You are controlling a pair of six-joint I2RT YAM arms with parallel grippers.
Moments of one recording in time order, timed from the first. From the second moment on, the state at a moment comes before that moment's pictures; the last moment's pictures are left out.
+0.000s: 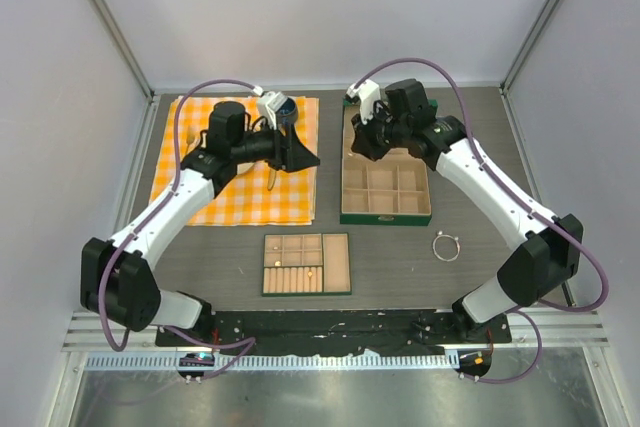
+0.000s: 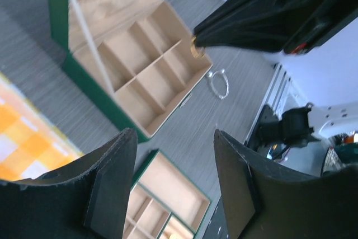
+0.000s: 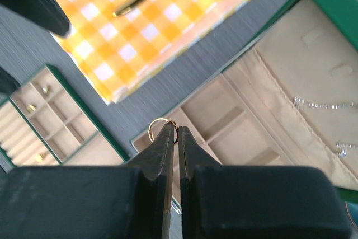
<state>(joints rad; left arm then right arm) -0.36 1.39 1.12 -0.16 0.74 -0.34 0.50 1.51 1.46 -0.63 -0.29 -0.23</state>
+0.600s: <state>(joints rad) -0.47 1.49 1.20 -0.01 0.57 -0.53 0.57 1.52 1.48 -0.47 -0.26 -0.02</state>
